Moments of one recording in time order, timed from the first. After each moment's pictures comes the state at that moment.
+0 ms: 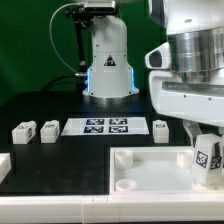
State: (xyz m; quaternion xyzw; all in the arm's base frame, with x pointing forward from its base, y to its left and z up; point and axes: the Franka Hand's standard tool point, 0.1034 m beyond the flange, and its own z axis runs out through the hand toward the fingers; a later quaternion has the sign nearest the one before) arm 0.638 0.125 0.079 -0.81 0.58 0.00 0.09
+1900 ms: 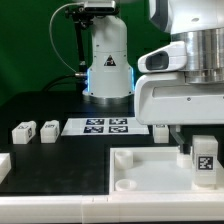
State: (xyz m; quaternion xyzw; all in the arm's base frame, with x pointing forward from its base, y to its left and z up) arm 0.640 0.125 0.078 -0.97 0.24 -0.06 0.06
